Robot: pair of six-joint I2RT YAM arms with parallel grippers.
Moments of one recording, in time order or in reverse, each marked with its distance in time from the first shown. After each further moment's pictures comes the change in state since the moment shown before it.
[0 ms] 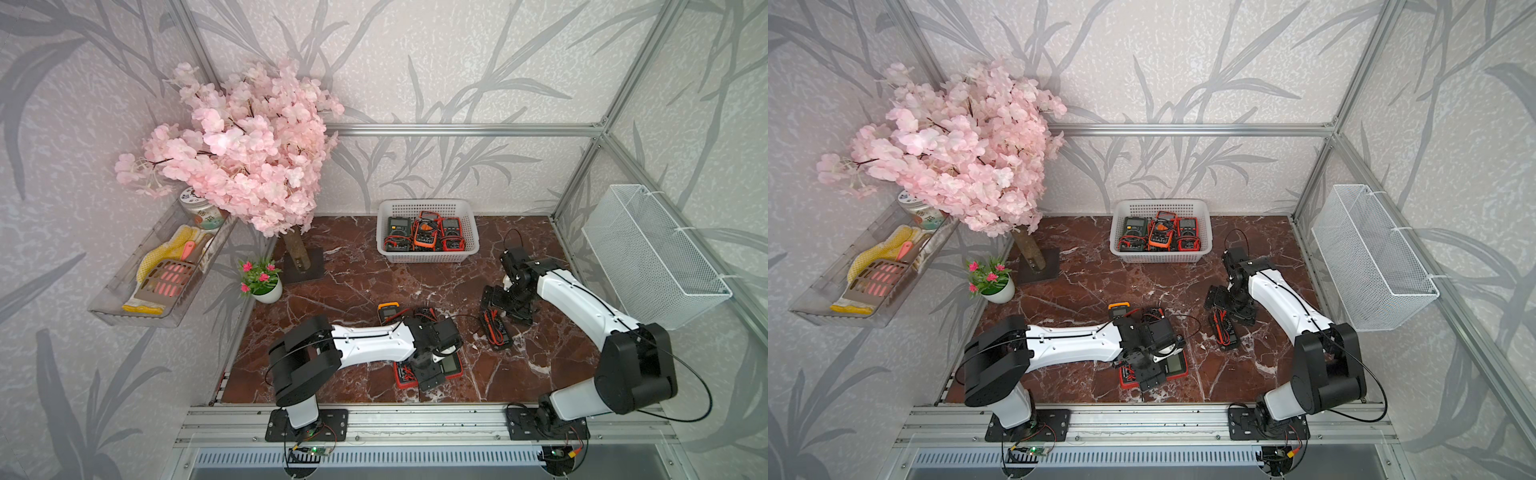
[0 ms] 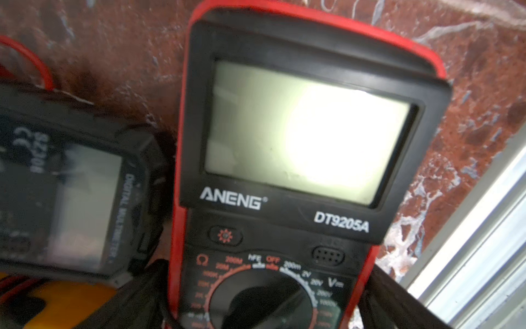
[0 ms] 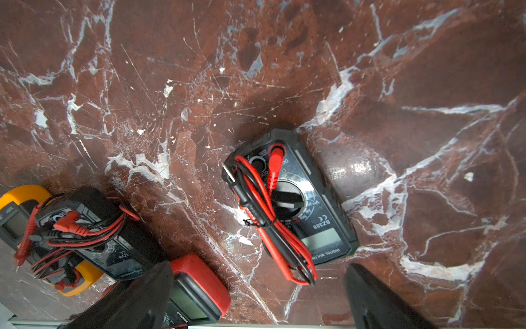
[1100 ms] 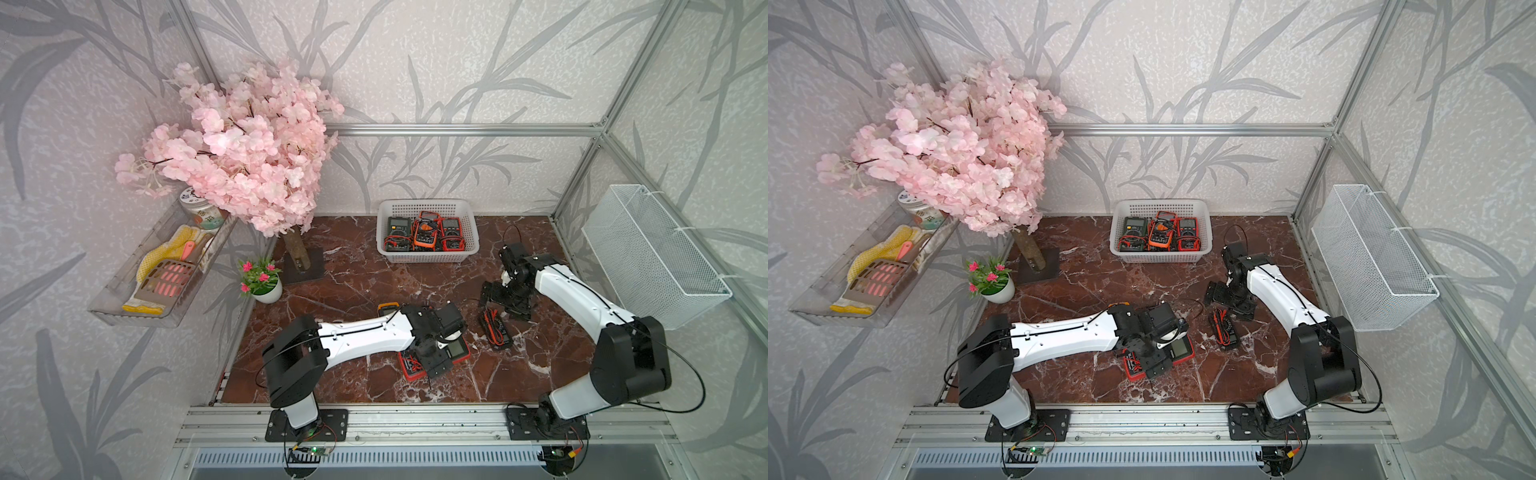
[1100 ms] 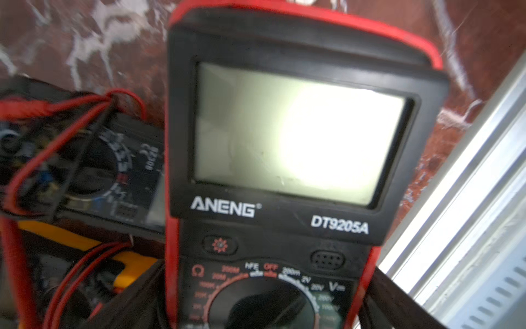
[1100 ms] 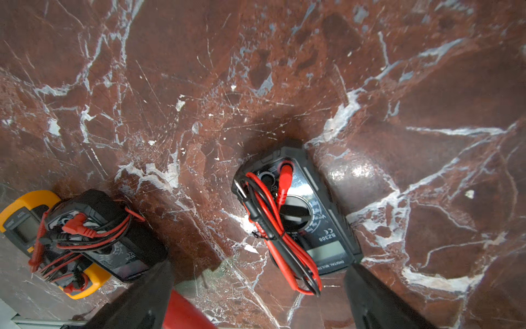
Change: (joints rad) left arm 0.034 -0.064 0.156 -0.113 0.006 -0.059; right arm -0.011 0.050 0.054 0.002 -0.006 -0.019
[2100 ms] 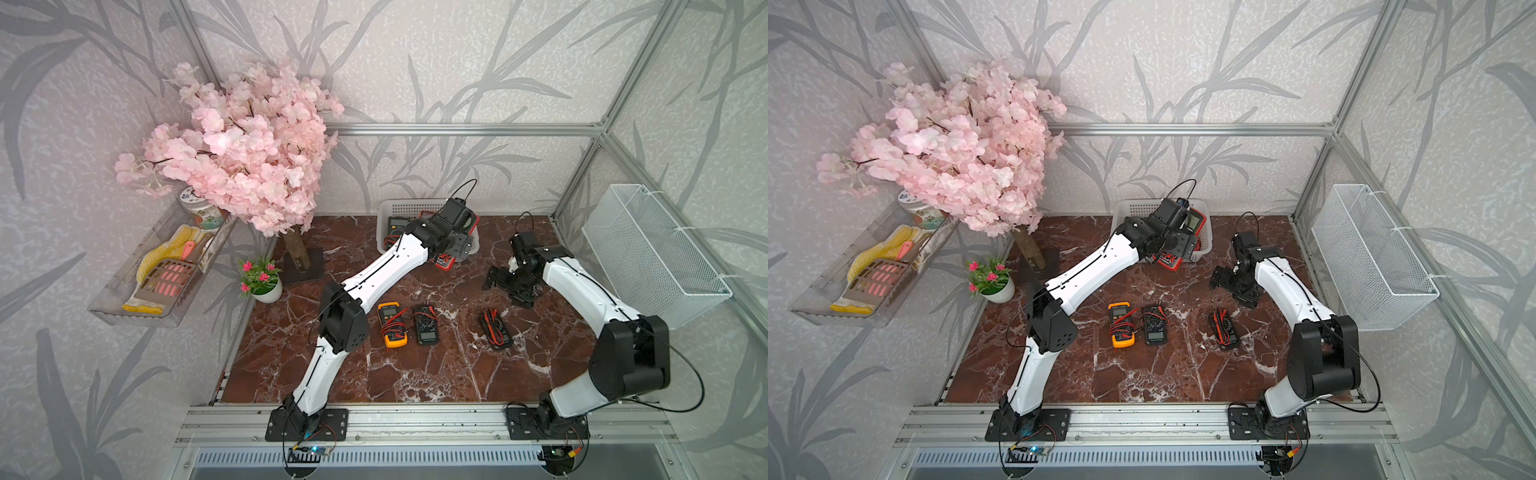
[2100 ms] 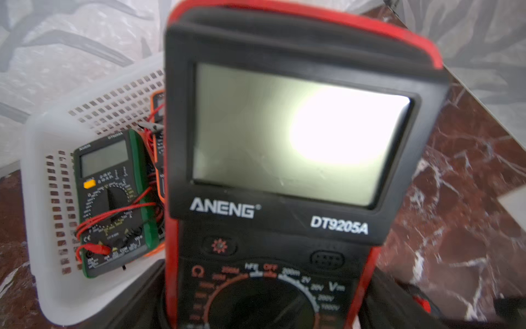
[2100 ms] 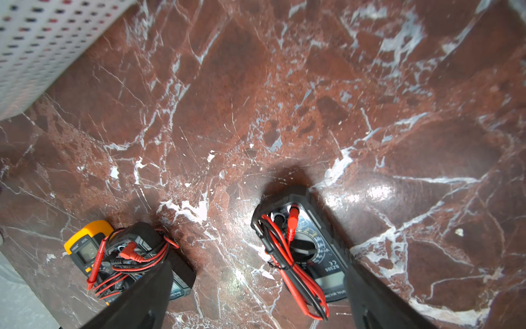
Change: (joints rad) left arm 0.338 0.551 1.108 -0.060 -0.252 -0.189; right arm -0.080 0.015 0.081 0.056 -0.025 -0.004
